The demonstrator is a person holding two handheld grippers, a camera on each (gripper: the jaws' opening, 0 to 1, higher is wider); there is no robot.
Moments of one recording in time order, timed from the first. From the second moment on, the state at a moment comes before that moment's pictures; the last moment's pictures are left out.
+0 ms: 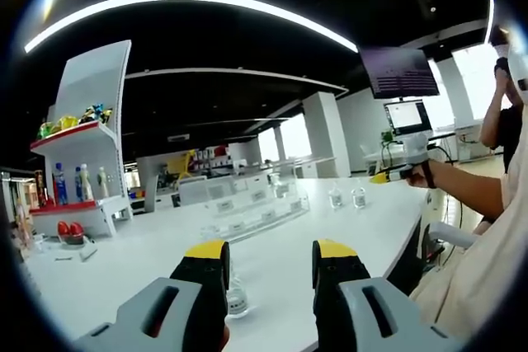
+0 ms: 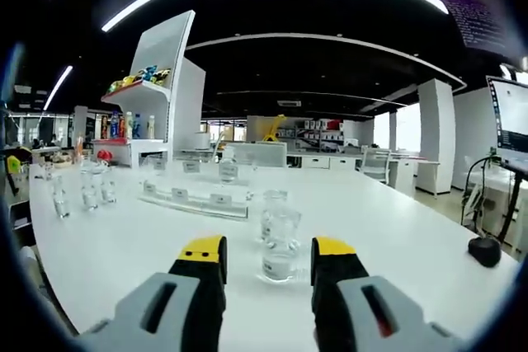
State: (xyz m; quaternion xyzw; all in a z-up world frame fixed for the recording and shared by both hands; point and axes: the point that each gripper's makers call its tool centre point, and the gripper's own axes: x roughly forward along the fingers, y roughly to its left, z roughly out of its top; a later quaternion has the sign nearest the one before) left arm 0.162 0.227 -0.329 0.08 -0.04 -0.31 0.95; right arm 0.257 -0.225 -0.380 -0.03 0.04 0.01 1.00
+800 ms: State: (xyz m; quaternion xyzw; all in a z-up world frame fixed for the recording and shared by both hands) left arm 0.164 0.228 -0.332 0.07 -0.04 -0.31 0.95; right arm 0.279 -0.228 -0.386 -0.03 0.05 0.01 1.00
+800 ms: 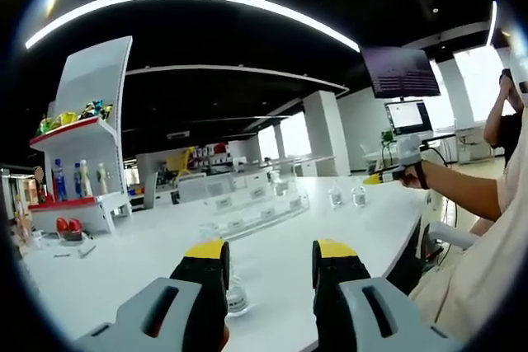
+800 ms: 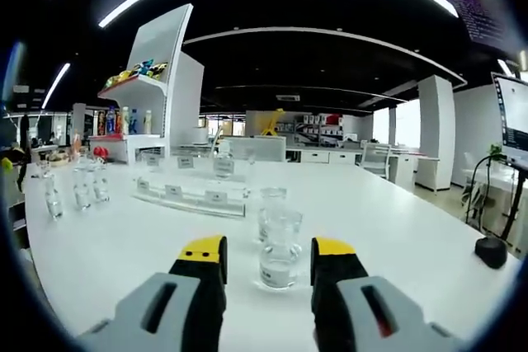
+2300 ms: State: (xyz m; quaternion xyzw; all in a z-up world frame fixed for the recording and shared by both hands) left arm 0.164 0.236 -0.331 0.06 -0.04 -0.30 0.95; right arm 0.299 -0.234 -0.404 -0.03 0.06 -0.01 1.00
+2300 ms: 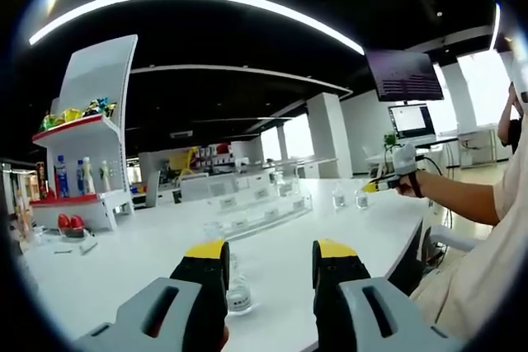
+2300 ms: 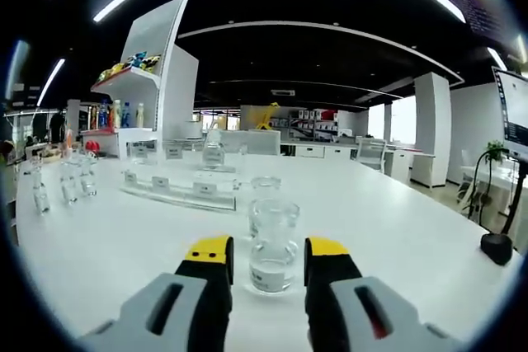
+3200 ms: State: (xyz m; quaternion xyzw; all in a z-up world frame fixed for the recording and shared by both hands) left arm 0.173 0.227 -0.335 0.07 -0.03 -0.31 0.95; right arm 0.315 -0.234 -0.411 -0.04 0.08 -0.01 1.00
